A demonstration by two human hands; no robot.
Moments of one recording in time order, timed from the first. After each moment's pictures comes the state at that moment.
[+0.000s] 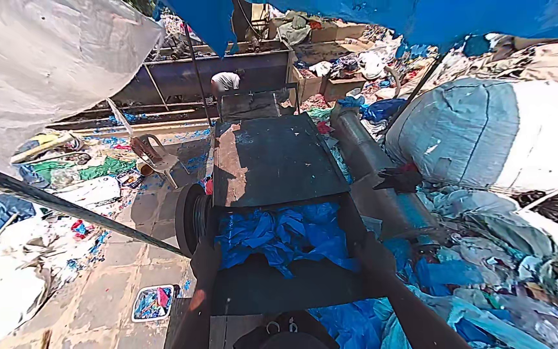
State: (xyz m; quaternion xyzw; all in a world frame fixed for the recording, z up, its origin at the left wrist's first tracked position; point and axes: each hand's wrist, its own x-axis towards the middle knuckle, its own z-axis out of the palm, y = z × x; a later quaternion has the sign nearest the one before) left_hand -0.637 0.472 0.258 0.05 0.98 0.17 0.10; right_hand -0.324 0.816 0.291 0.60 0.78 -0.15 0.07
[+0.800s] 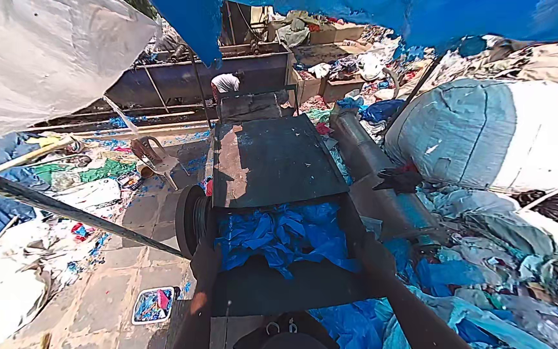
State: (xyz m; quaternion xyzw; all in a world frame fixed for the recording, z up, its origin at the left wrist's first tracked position) left_hand -0.637 0.471 0.254 0.06 0.98 0.16 0.09; right_hand -0.323 0.814 0.296 0.60 0.79 -0.15 0.07
